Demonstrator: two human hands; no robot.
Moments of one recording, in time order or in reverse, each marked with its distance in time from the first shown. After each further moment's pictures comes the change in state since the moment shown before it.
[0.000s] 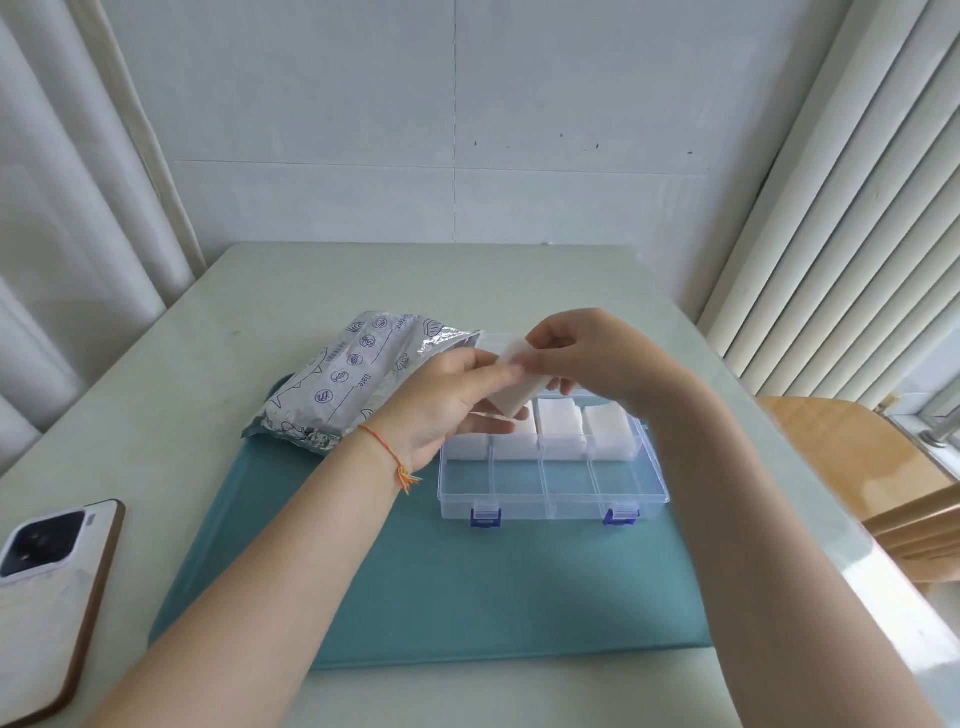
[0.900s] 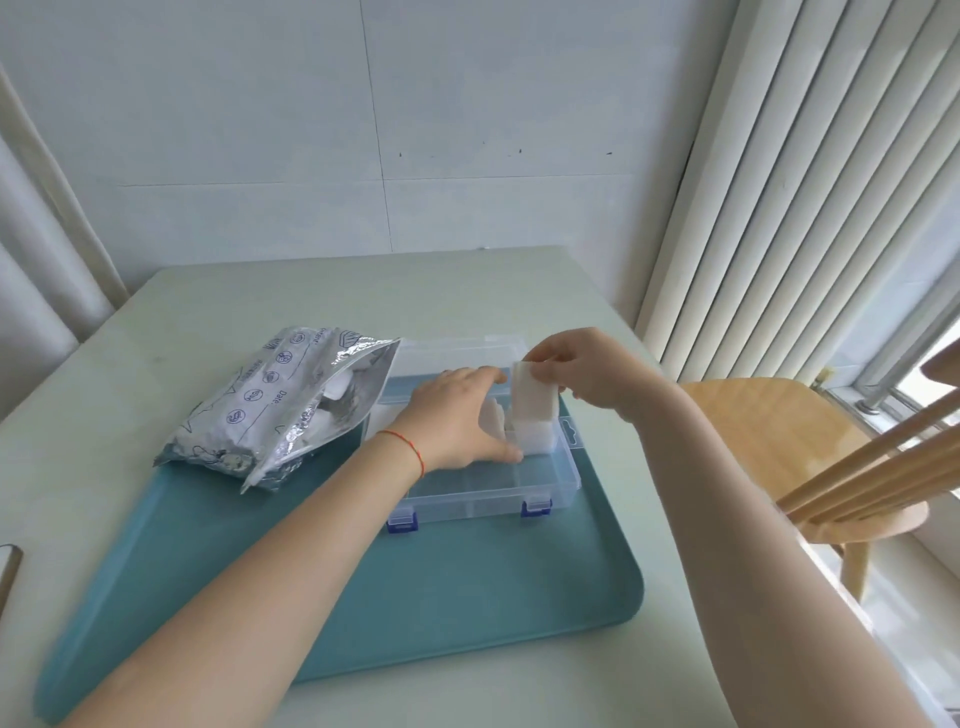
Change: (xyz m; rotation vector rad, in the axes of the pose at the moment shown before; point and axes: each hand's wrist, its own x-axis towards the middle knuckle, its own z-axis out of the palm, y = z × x) left_hand 0.045 -0.024 0.062 1.340 -0.058 0.199; right_hand -0.017 0.073 -0.052 -0.097 0.111 0.102
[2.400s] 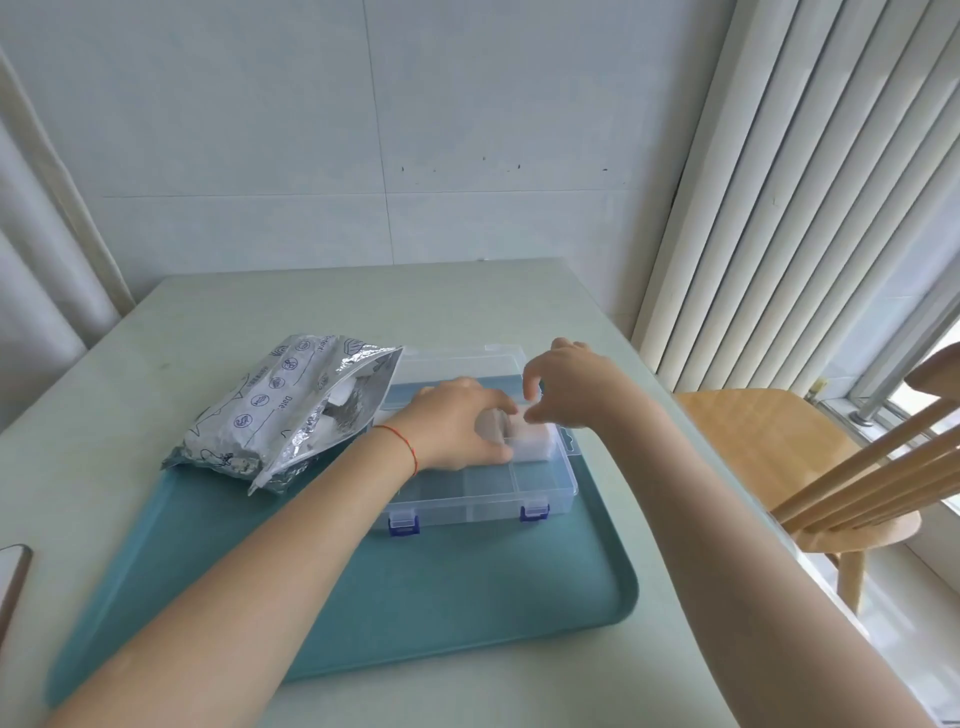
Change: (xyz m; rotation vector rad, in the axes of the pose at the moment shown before) left_hand -0.005 -0.001 -0.011 0.002 -0.088 0.070; right_hand -0.005 -0.020 0.012 -0.745 -0.049 -0.035
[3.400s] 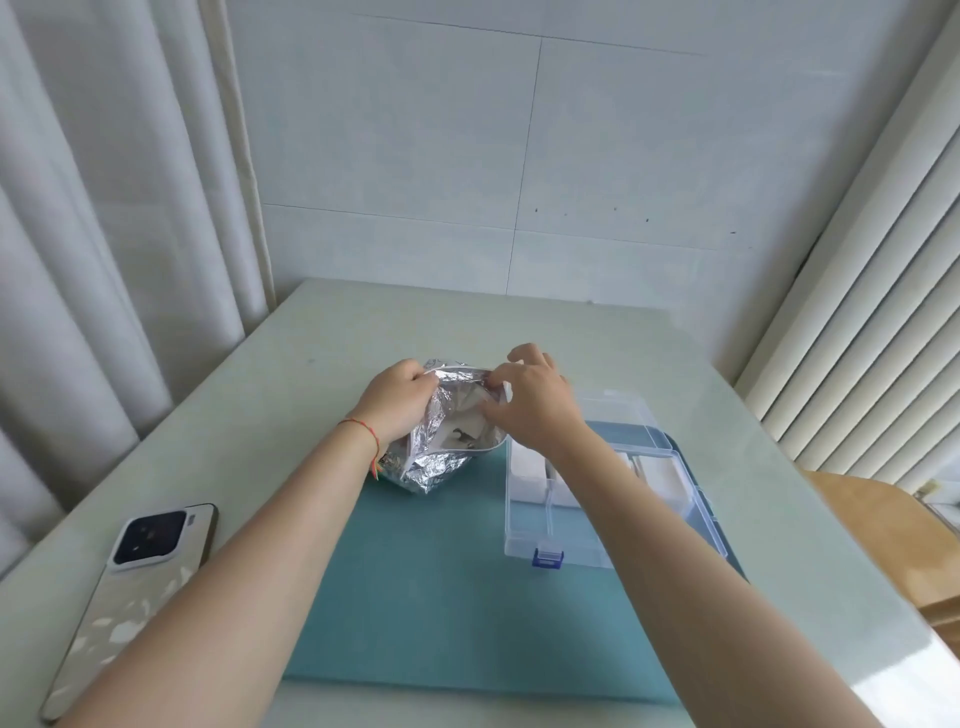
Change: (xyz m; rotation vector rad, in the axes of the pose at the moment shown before) left_hand -0.075 -0.151 -0.060 -0.586 0.525 -0.516; right_hand 0.073 -0.162 0.033 0.257 0.287 -0.192
